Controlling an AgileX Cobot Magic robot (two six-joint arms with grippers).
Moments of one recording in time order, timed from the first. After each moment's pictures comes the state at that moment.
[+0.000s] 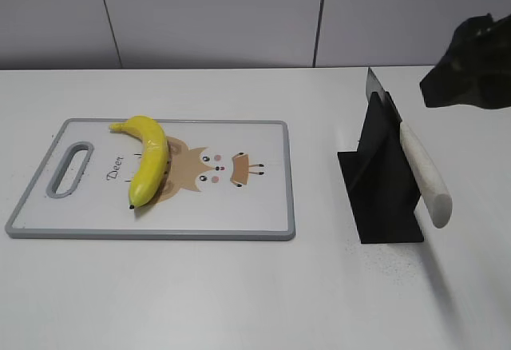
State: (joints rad) left arm -0.04 0.02 -0.50 -0.06 1.04 0.10; right arm 0.54 1.12 -1.01 -0.10 0.85 0.23
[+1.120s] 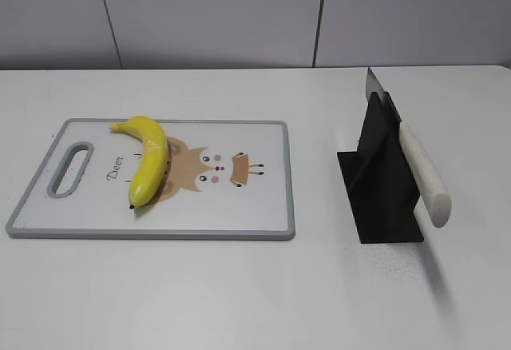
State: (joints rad) left arm -0.04 0.02 -0.50 -0.06 1.04 0.10; right arm 0.54 0.22 -0.45 0.00 0.88 -0.02
